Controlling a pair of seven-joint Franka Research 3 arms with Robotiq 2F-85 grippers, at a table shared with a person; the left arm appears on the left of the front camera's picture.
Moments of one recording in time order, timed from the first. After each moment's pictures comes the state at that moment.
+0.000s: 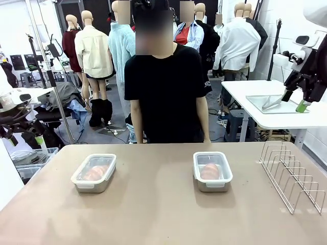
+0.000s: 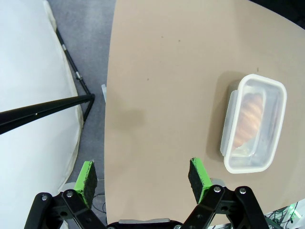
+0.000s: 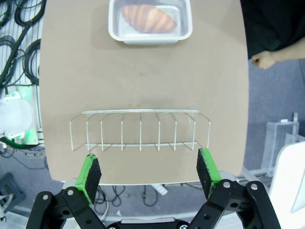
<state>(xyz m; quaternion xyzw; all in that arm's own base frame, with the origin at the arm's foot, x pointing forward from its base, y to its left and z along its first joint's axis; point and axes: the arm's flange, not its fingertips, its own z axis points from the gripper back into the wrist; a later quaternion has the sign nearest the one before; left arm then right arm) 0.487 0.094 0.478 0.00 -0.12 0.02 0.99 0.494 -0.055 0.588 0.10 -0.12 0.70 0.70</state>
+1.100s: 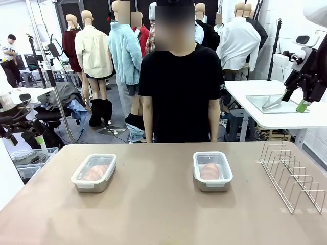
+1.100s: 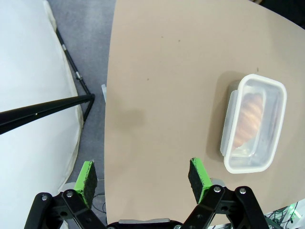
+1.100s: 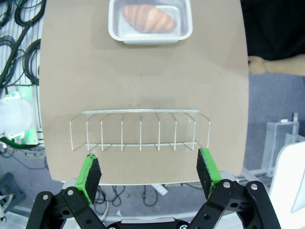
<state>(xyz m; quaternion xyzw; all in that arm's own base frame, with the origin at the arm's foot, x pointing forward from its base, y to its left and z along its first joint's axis) 0.487 0.094 0.478 0.00 -0.12 0.02 0.99 0.494 -0.055 0.588 0.10 -0.12 0.70 0.70</state>
